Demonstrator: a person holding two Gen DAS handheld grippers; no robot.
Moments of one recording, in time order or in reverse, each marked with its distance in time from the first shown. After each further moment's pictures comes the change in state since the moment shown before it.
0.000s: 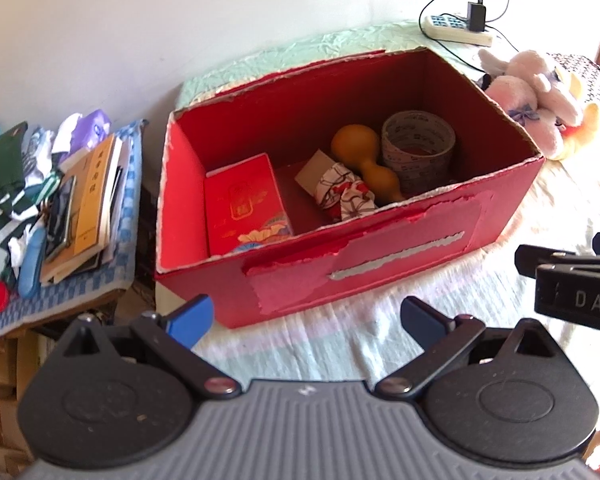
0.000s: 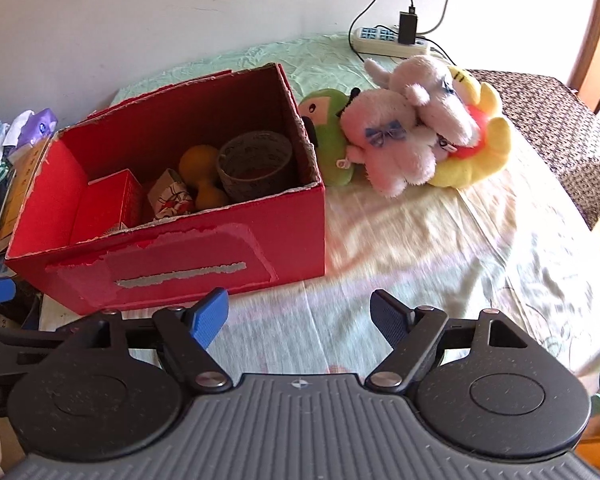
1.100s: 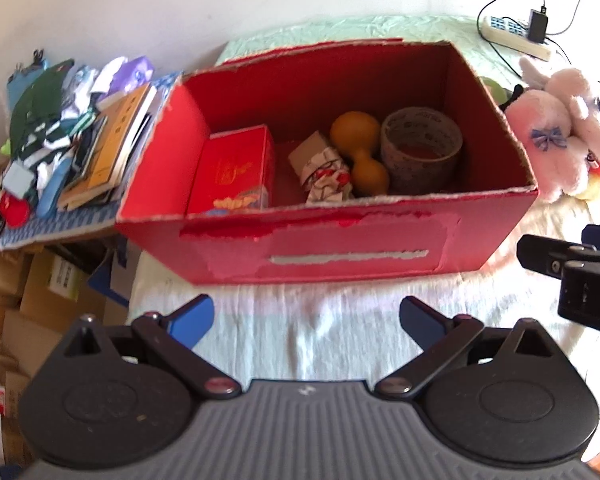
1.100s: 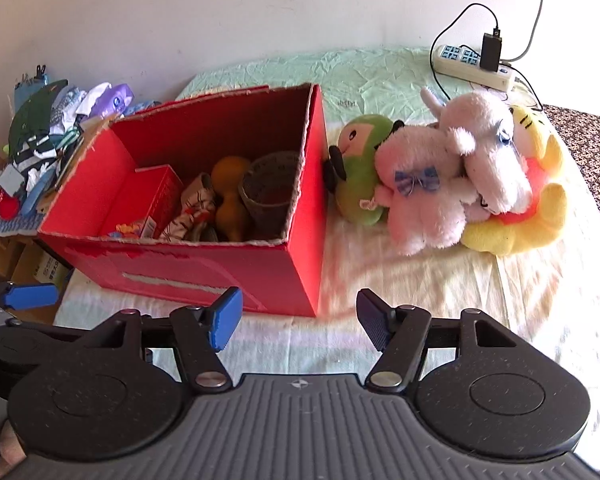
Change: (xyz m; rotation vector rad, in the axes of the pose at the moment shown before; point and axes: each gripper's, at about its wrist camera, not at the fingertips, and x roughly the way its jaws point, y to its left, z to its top) left arm 0.010 -0.067 0.015 -0.233 0.106 0.141; right arm 0.022 -0.060 0.039 -0.231 0.026 0.293
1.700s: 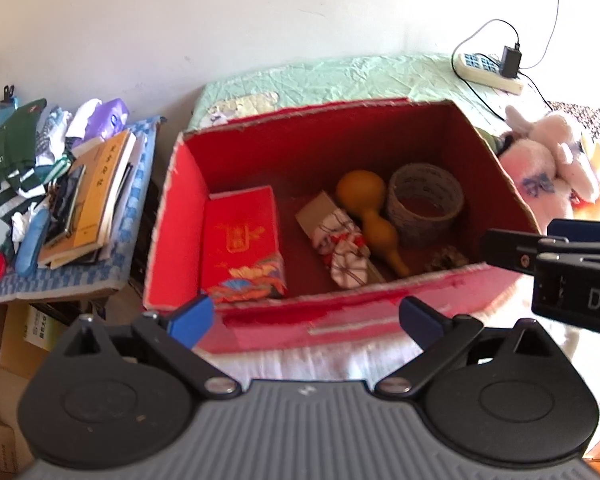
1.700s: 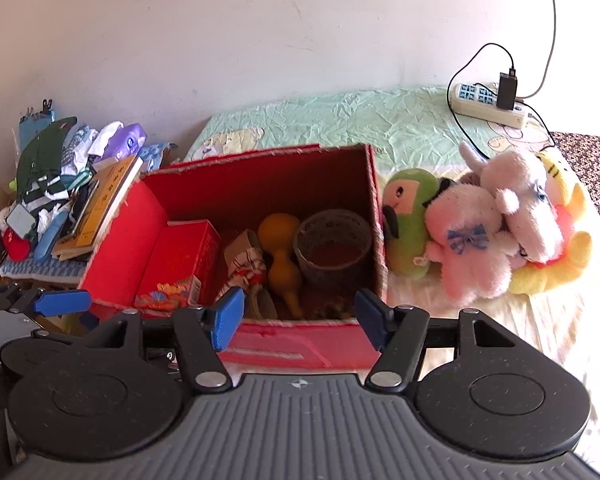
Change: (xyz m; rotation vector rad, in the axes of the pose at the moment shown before) left arm -0.006 0.048 0.032 0.075 -0.108 -0.127; right arm -0.007 0.048 0.032 0.031 -0.096 -0.007
